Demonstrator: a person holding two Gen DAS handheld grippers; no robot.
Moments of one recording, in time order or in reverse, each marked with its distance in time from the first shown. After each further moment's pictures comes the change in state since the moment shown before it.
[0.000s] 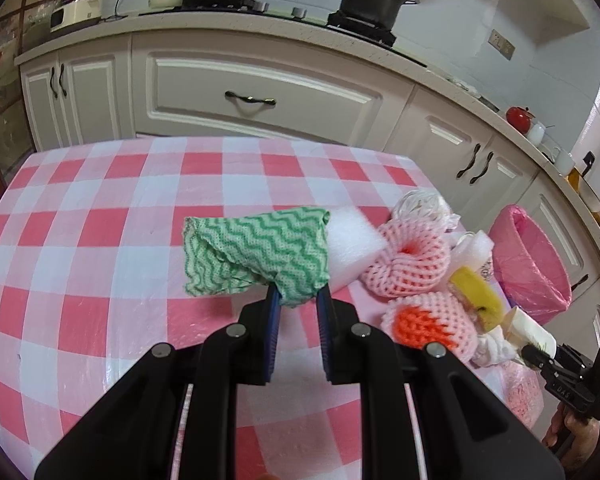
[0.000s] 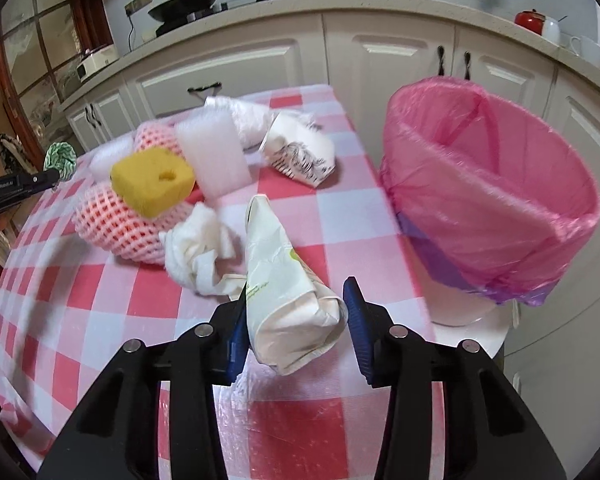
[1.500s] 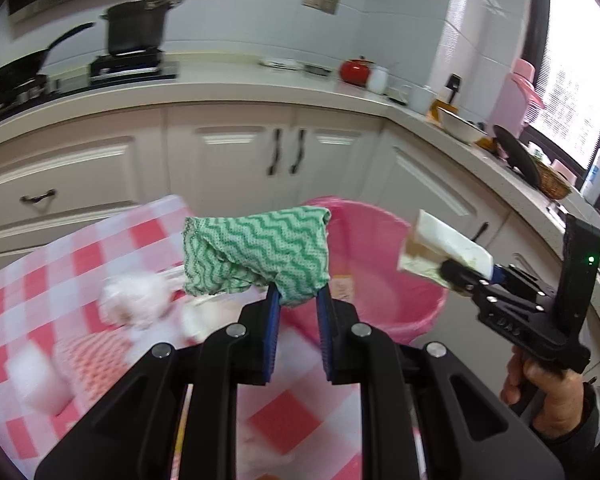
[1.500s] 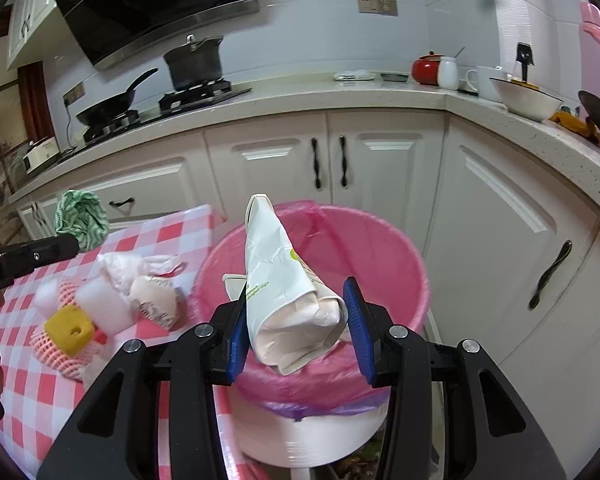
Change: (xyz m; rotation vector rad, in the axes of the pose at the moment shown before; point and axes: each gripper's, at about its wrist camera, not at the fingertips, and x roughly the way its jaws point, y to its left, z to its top) left arm 0.030 -0.301 0.030 0.382 0.001 -0.365; right arm -0.081 -0.142 0.069 0.154 -0.266 -0.197
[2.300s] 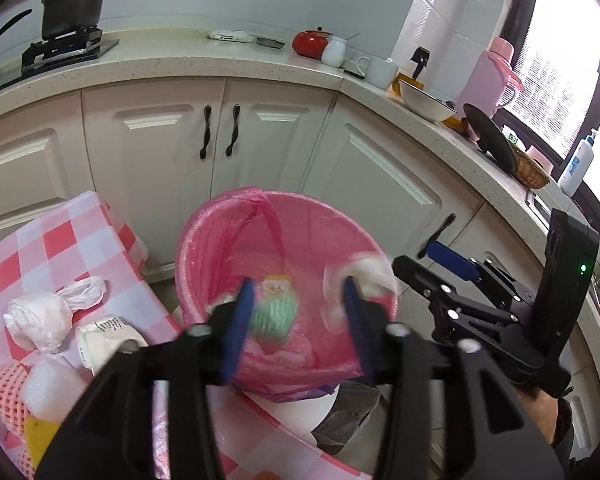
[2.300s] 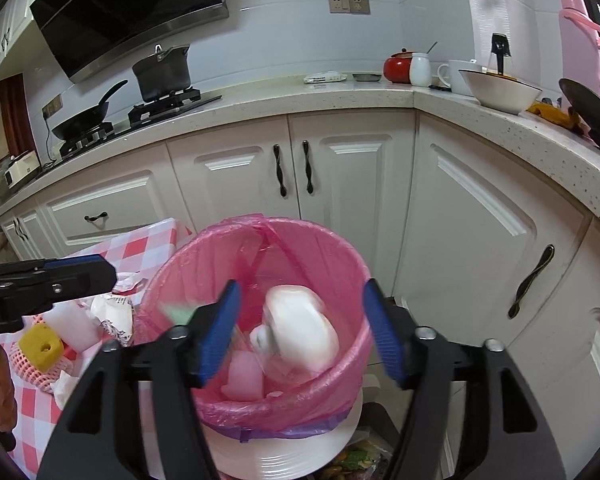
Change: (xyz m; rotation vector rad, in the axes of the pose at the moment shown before) left arm 0.075 -0.057 0.025 0.007 0.087 -0.128; right arm 0.014 -0.045 0.010 0.039 -0.013 -0.056
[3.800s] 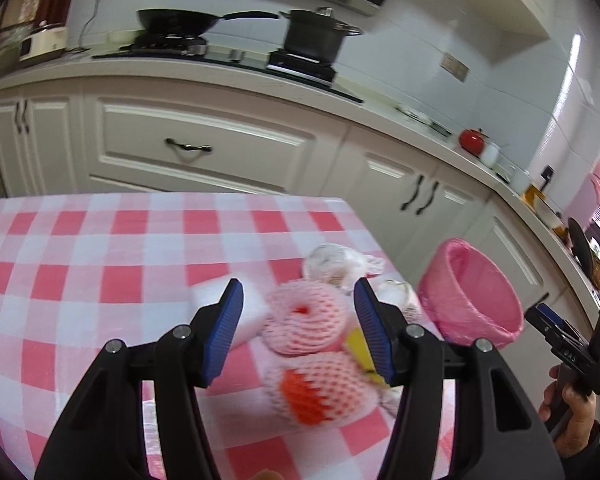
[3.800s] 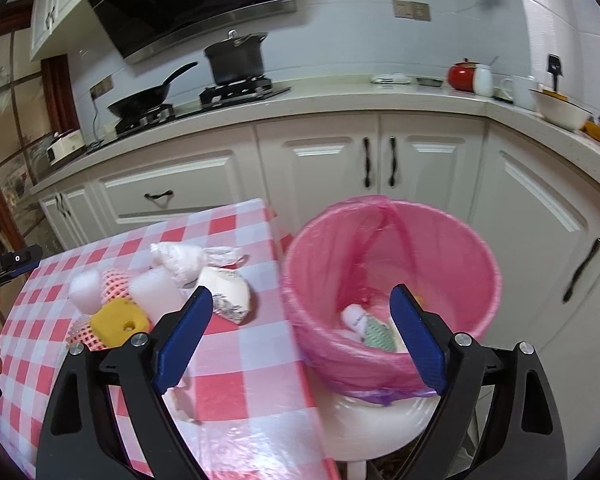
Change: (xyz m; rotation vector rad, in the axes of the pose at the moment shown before) left arm -0.223 0.218 -0.125 -0.351 -0.234 0.372; right arm -0.031 0.129 -0.032 -0.079 0.013 0.149
